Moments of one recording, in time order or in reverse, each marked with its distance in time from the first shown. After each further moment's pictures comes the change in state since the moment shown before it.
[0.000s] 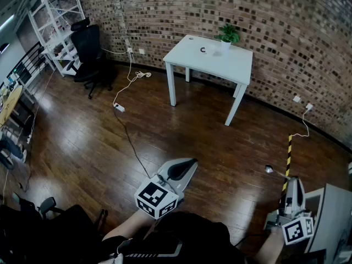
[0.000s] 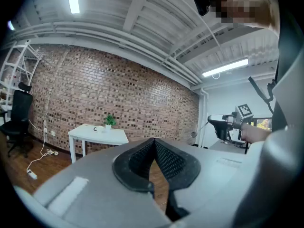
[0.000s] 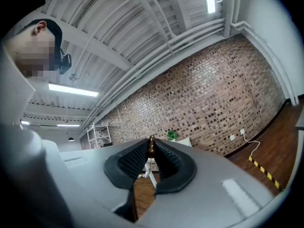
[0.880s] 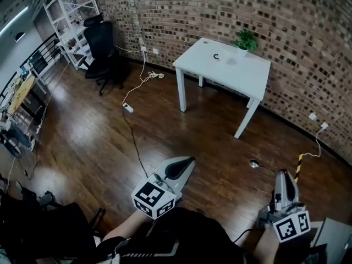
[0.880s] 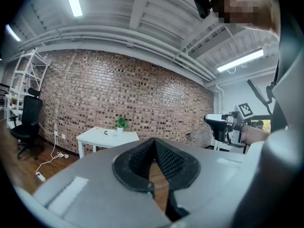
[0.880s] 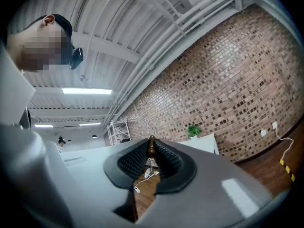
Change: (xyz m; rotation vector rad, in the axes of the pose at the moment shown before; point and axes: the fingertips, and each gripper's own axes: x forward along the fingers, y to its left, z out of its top) left arm 0.106 0.080 0.029 0.007 -0.011 0.151; right arm 0.183 -0.022 -0.007 0.001 0.075 0.235
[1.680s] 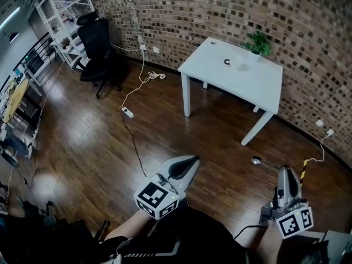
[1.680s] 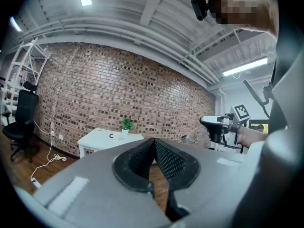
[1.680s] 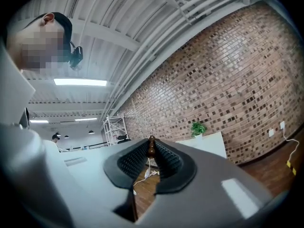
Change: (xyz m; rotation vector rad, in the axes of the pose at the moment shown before) left arm 0.058 0.163 0.023 -0.028 -0.014 -0.039; right arm 0.184 0.014 -0.029 -0.027 0.042 -0.017
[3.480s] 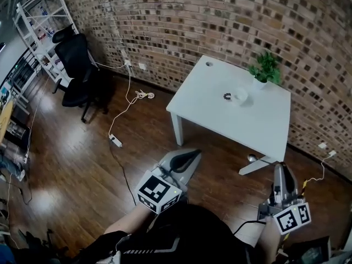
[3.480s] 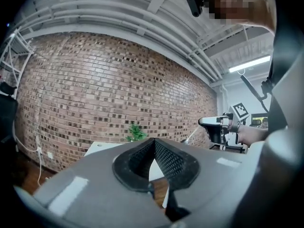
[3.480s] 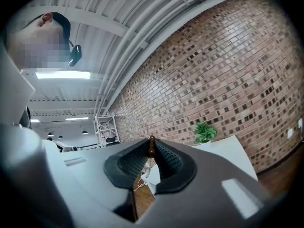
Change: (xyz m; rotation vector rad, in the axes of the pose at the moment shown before) left arm 0.251 0.266 0.066 0.070 0.000 -0.068; right arm 0.339 -0.107 0.005 -0.001 0.009 -0.035
